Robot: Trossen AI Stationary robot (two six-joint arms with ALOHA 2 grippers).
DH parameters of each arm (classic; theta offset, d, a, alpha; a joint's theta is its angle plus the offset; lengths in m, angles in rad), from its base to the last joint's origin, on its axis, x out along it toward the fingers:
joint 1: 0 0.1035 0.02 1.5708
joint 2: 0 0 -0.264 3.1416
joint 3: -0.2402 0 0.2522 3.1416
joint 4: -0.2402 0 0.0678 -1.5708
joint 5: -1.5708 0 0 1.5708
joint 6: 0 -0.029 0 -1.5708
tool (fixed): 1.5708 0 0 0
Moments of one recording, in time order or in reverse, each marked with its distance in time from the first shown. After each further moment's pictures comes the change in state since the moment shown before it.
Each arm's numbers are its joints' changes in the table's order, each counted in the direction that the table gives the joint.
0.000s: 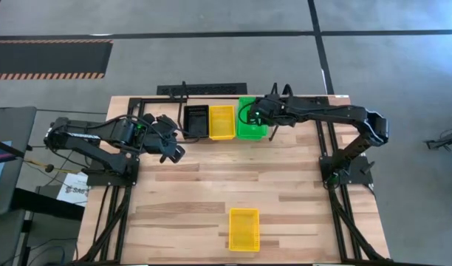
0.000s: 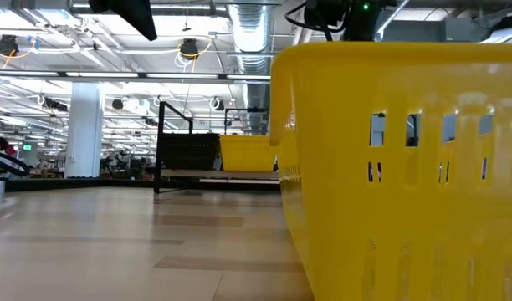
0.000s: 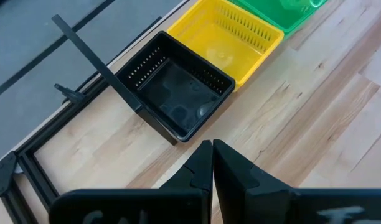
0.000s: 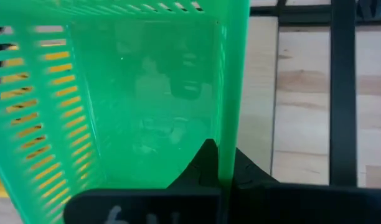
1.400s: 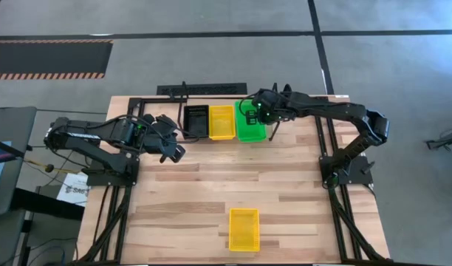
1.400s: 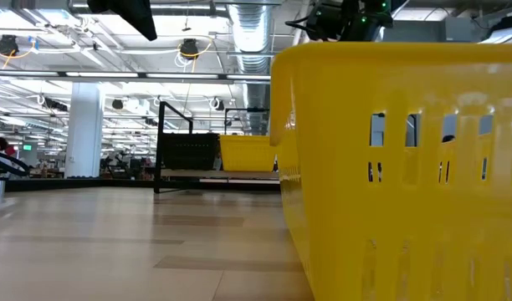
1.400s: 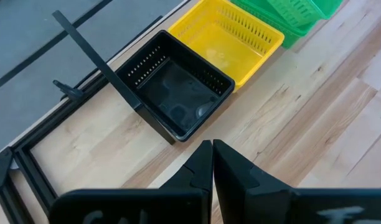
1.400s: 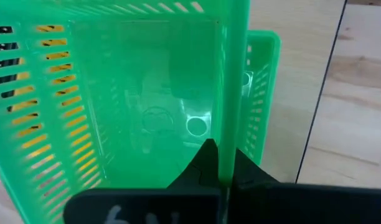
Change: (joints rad) left arm 0.000 0.000 0.000 0.000 -0.001 0.027; right arm -0.098 -0.001 0.048 0.118 0.261 0.193
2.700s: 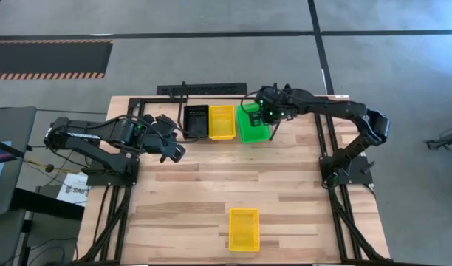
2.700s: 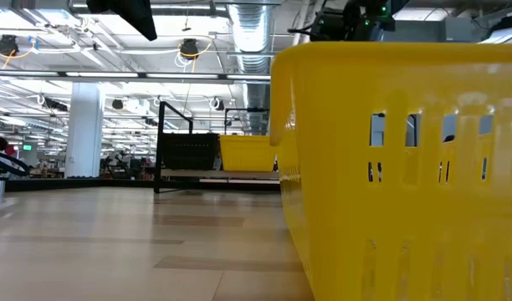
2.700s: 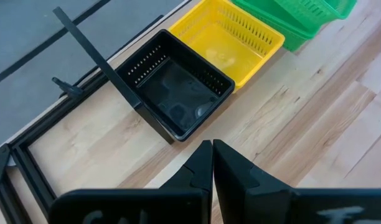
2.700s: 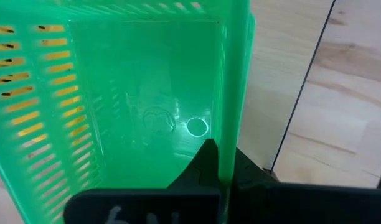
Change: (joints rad) left arm 0.000 0.000 0.000 0.000 0.000 0.020; right arm -0.051 0.001 -0.001 -0.075 0.090 0.092
